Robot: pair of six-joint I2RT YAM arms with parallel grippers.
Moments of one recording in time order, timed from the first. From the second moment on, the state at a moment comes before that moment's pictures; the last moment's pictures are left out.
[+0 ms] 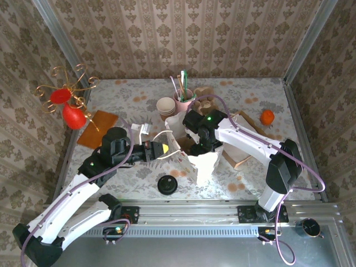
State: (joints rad) left arm -0.67 0.76 0.76 -0.38 0.58 -0.80; right arm 0.77 1.69 1.48 -1.30 -0.02 0.19
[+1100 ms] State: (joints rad) left arm -0.67 0.76 0.75 -0.37 0.58 -0.80; right arm 0.75 1.72 1.47 -1.28 -0.05 0.19
